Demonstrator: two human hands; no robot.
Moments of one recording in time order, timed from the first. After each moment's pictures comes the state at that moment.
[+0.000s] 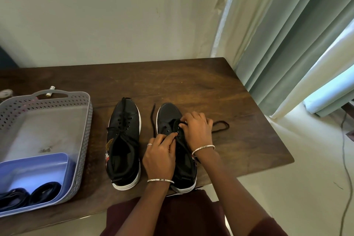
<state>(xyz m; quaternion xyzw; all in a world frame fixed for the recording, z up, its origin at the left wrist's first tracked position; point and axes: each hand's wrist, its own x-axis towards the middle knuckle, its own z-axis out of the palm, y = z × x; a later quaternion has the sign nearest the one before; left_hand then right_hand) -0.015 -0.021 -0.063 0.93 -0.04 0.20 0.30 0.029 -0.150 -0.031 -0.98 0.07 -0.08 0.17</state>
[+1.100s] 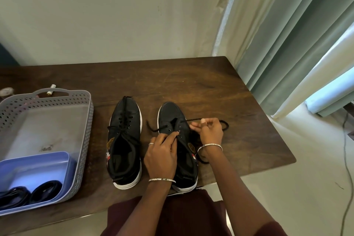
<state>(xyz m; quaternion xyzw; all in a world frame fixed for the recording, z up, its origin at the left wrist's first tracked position) -0.016 -0.022 -0.062 0.93 -0.04 0.21 0.29 0.023 -0.167 -0.048 -0.65 0.32 -0.16 0.67</state>
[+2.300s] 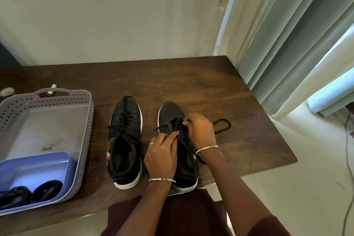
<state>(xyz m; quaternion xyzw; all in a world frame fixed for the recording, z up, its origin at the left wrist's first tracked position) -0.015 -0.021 -0.065 0.93 -0.04 0.21 0.29 0.034 -0.161 -0.045 -0.96 0.01 -0.16 0.23</state>
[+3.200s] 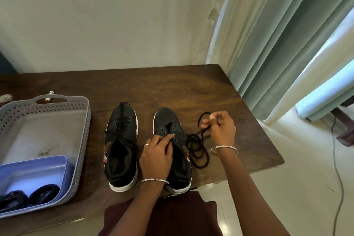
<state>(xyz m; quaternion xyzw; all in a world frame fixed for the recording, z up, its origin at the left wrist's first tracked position) -0.015 -0.015 -0.054 0.93 -0.07 0.16 0.32 0.000 -0.202 0.006 -0.75 0.26 -0.22 0.57</state>
